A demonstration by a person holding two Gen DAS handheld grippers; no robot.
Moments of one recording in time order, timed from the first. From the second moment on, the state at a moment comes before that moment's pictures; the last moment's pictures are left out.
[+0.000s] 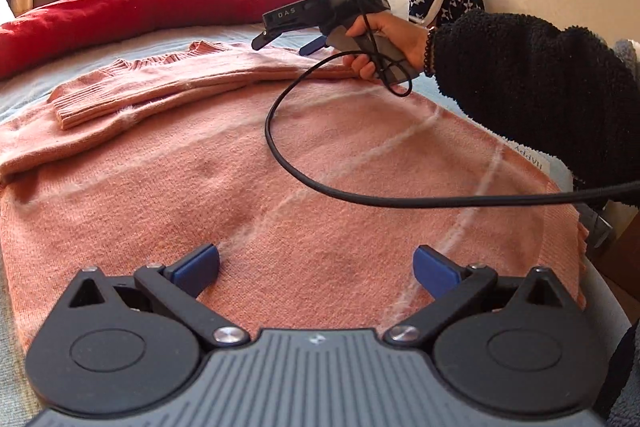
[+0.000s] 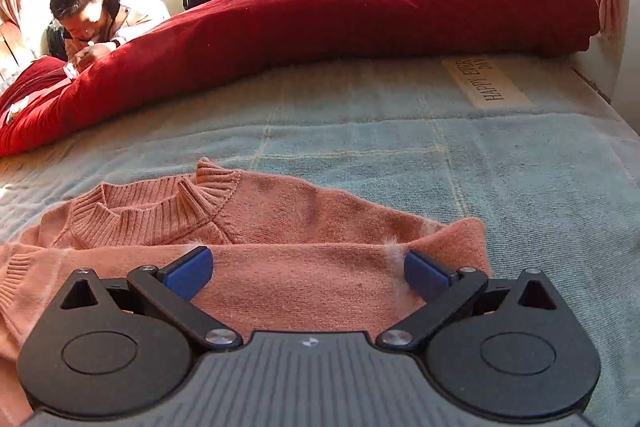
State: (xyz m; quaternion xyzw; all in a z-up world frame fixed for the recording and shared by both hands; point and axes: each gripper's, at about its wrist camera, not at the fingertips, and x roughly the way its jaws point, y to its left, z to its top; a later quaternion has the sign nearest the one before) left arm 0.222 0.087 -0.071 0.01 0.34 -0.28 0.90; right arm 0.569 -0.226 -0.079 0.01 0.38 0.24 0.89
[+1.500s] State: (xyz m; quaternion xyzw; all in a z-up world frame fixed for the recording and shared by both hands) left arm 0.185 0.039 -0.043 0.11 0.31 -0.32 0.89; right arm 0.395 -0.279 0.010 -0.02 0.36 0.25 0.90
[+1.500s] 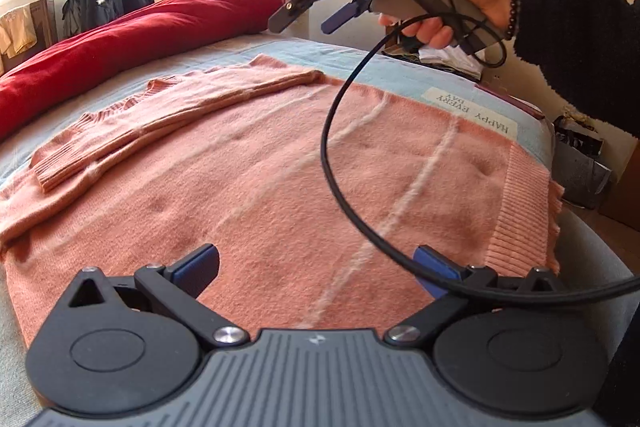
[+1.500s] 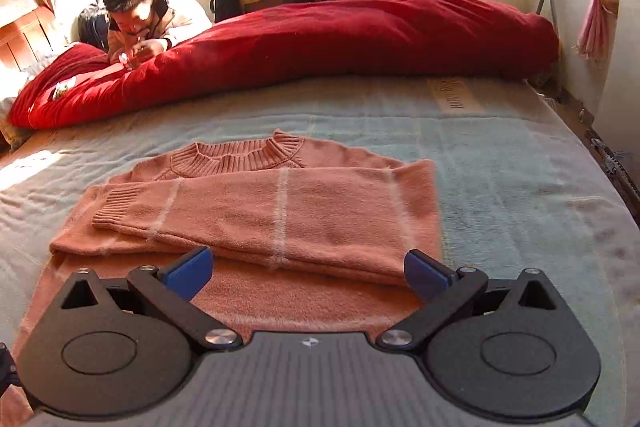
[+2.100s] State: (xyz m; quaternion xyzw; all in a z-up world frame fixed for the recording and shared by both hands) left arm 0.101 0.025 -0.062 0.07 0.41 -0.19 0.89; right arm 0.235 -0.328 -0.067 0.00 0.37 0.36 0.86
